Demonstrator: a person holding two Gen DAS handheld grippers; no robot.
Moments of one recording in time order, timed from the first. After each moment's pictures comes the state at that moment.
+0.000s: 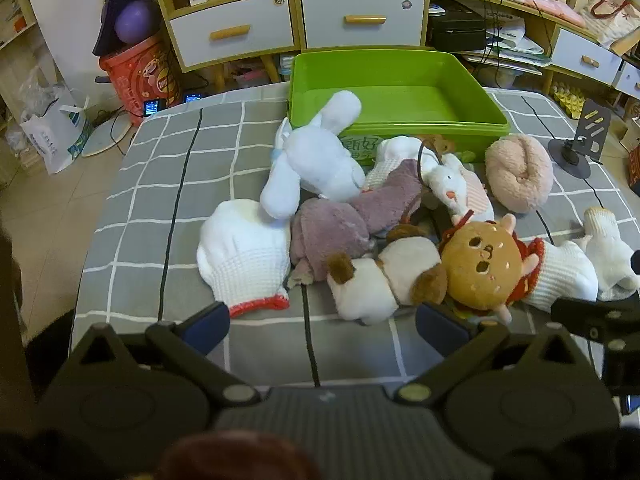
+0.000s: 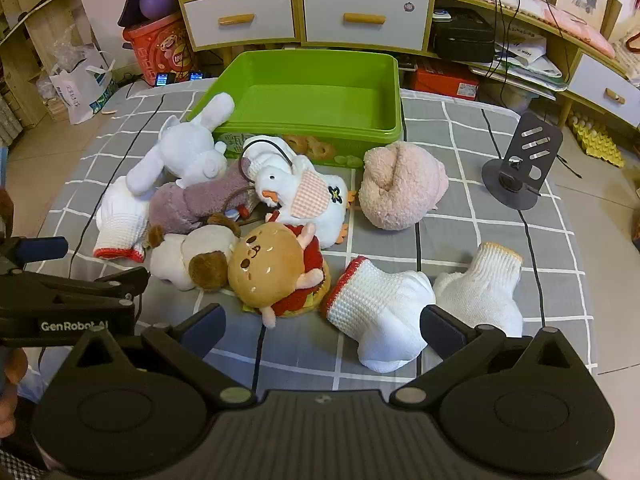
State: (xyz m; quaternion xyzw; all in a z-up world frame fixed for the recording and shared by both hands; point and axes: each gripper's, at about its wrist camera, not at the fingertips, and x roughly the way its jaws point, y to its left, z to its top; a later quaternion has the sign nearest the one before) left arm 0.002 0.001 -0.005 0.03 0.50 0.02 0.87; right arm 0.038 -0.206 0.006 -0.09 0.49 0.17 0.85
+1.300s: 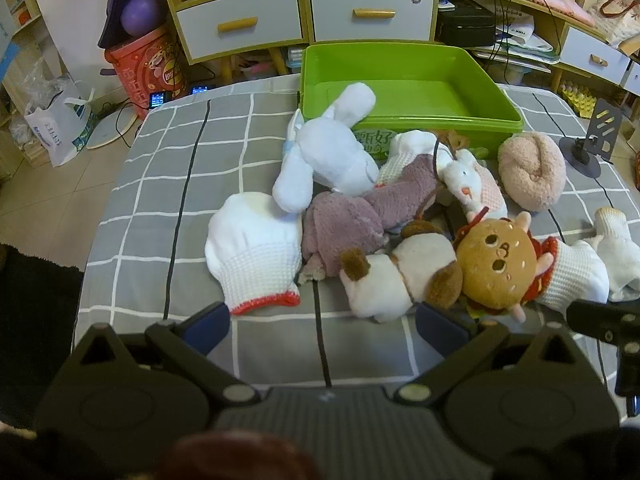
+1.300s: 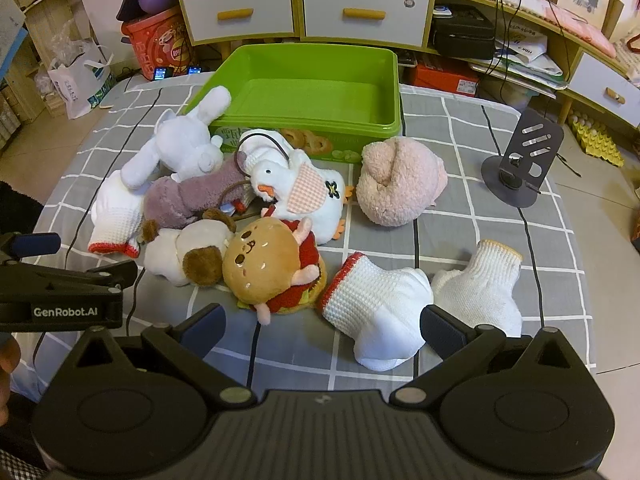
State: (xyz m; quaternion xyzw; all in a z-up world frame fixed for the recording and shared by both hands) left arm 0.005 0.011 -0.008 0.02 0.51 0.03 0.86; right arm 0.039 -0.208 0.003 -0.09 0.50 0.17 0.85
